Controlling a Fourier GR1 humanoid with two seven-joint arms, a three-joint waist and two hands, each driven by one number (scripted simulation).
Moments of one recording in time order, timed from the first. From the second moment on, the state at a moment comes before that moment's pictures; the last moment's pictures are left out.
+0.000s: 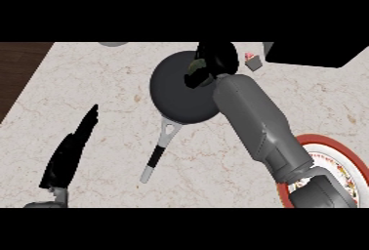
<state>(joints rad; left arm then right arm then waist) 0.00 0.19 -0.05 -1.61 -0.20 -0.02 0.15 -1.17 0.00 0.11 -0.42 0.83 -0.29 0.35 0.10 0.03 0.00</state>
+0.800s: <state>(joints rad) -0.04 0.18 -0.07 -1.59 -0.21 -0.03 0.14 -1.16 0.00 -0.14 -0.34 0.40 -0.44 0.11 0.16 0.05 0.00</state>
